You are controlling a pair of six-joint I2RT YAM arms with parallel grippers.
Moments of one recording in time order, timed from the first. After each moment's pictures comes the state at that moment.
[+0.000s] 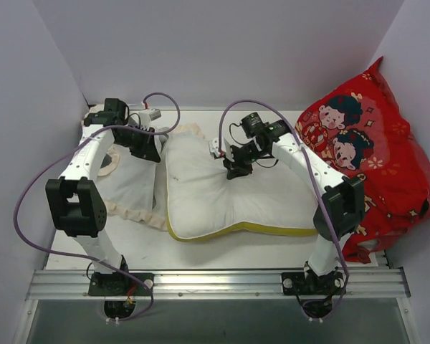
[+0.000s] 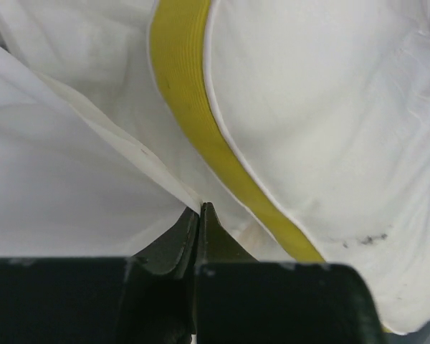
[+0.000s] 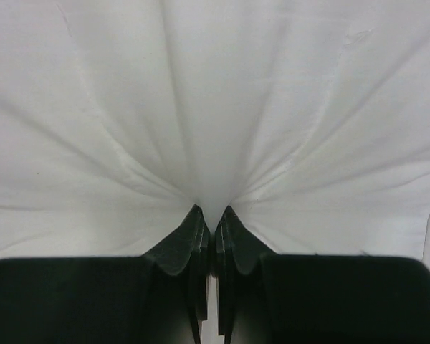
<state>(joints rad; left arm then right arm) -0.03 1.79 1.63 -1.03 0.68 0.33 0.52 1.83 1.61 -0.99 -0.65 -1.05</state>
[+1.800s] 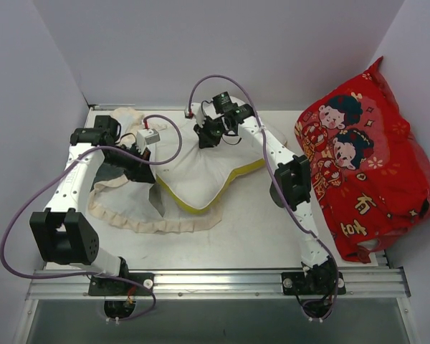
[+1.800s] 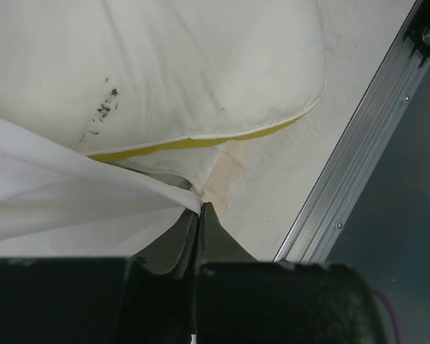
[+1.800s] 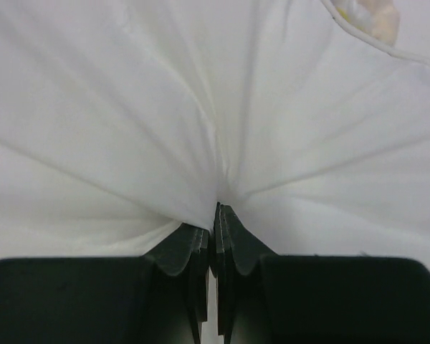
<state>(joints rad) -0.03 1.51 1.43 -1.26 0.77 0.70 0.55 2.39 2.33 -0.86 -0.55 -0.64</state>
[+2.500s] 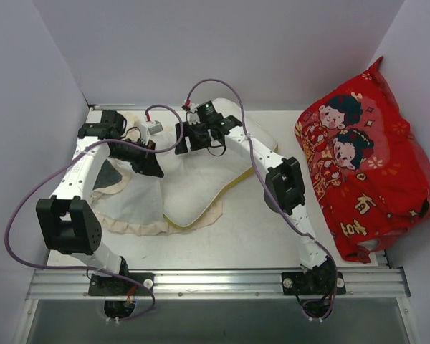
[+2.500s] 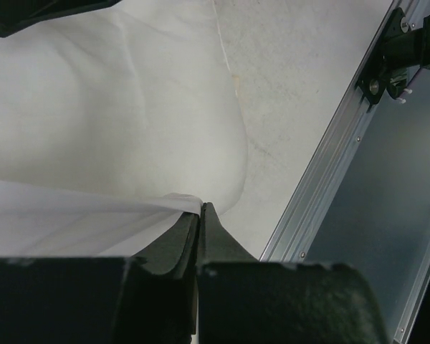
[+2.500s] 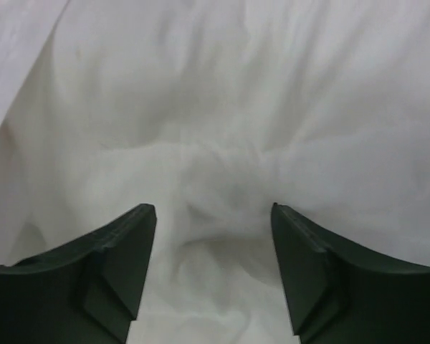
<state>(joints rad) -0.06 1.60 1.48 -1.19 0.88 0.54 0.65 2.40 2.25 -0.63 -0.31 0.27</state>
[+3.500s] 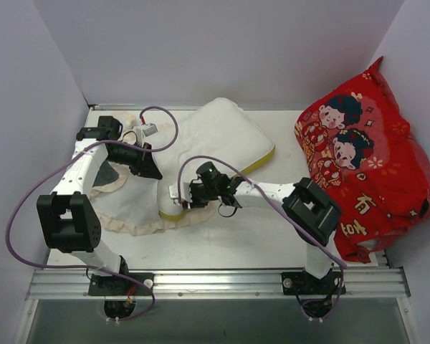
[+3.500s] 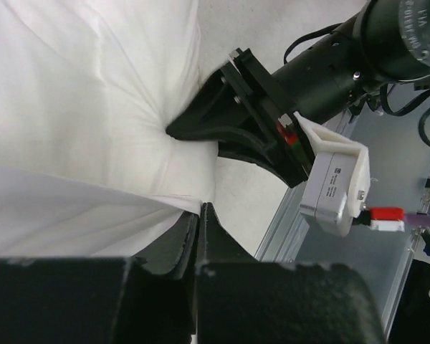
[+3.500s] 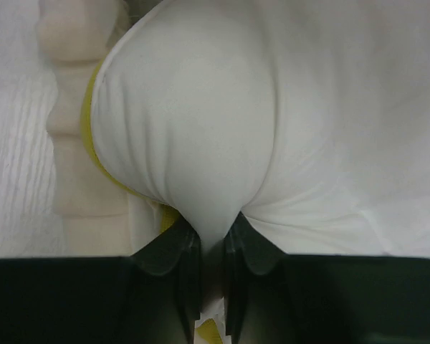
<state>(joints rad) -0.01 1.62 1.41 -1.16 0.96 0.53 0.89 1.86 1.08 0.05 -0.43 -0.84</state>
